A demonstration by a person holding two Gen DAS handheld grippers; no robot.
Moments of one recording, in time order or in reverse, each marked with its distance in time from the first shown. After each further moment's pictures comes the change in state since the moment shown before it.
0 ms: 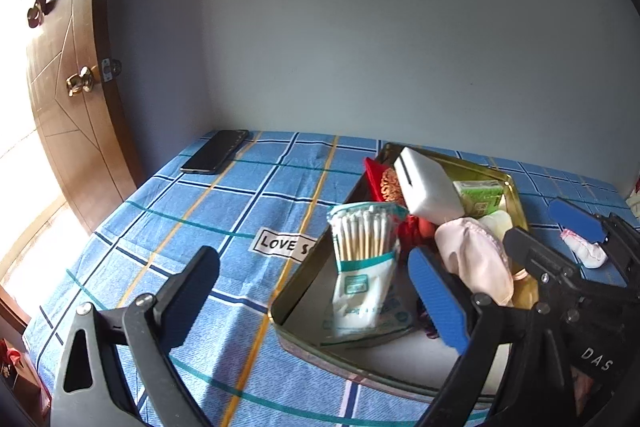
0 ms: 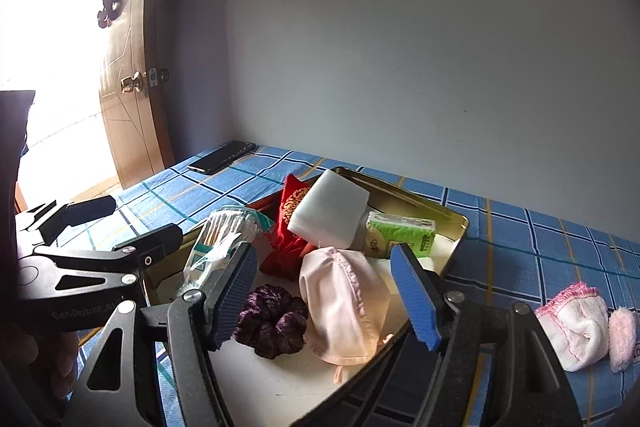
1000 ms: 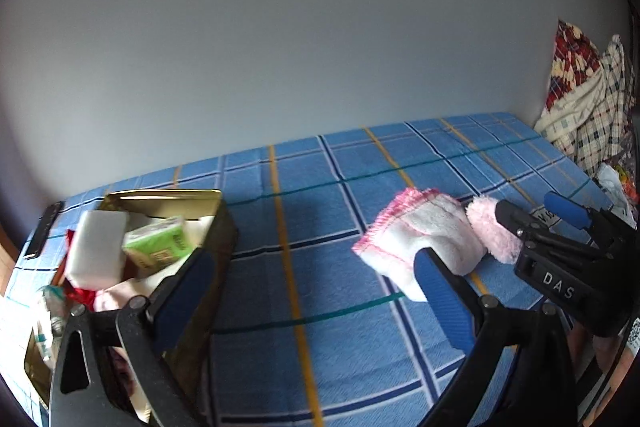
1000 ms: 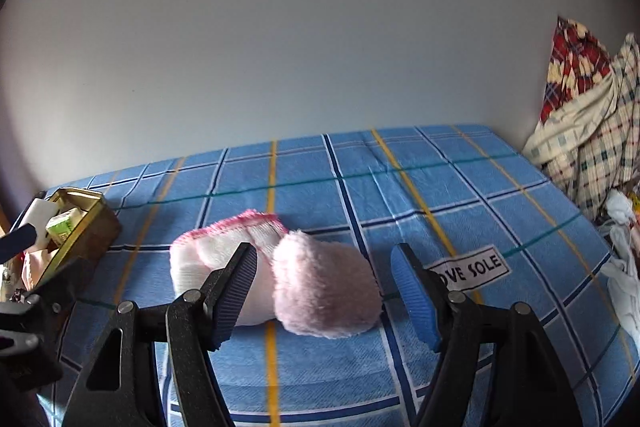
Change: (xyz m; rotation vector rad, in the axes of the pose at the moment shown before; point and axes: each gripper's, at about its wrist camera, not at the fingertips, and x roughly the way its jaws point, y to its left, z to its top) left arm 0.025 -0.278 0.005 0.312 0.063 -0.325; right arm -0.074 -0.257 -0.076 0.405 0.124 -0.530
